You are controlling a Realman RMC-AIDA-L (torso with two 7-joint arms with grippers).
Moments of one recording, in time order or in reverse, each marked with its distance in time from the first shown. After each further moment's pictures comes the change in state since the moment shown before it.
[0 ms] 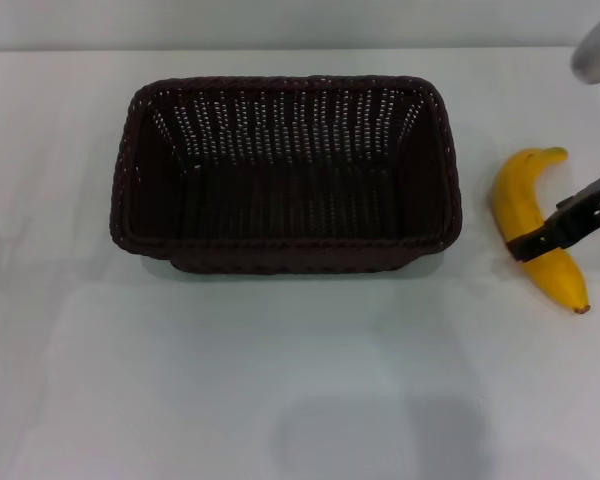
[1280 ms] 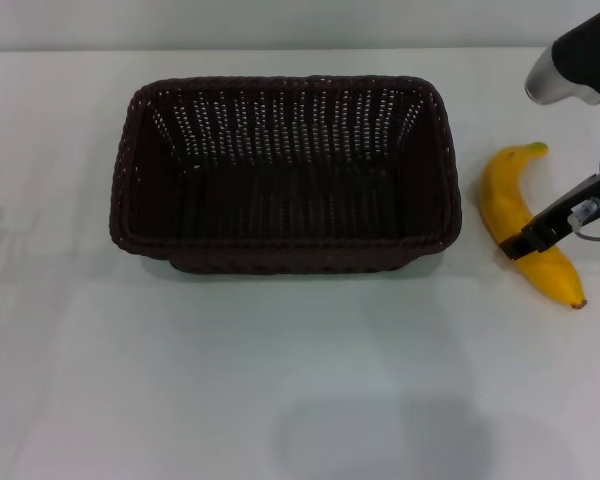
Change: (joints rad) left arm -0.016 0.001 0.004 0.002 0.004 0.001 -0.034; right arm 0.089 0.001 -0.064 0.224 -0.049 -0.145 0.020
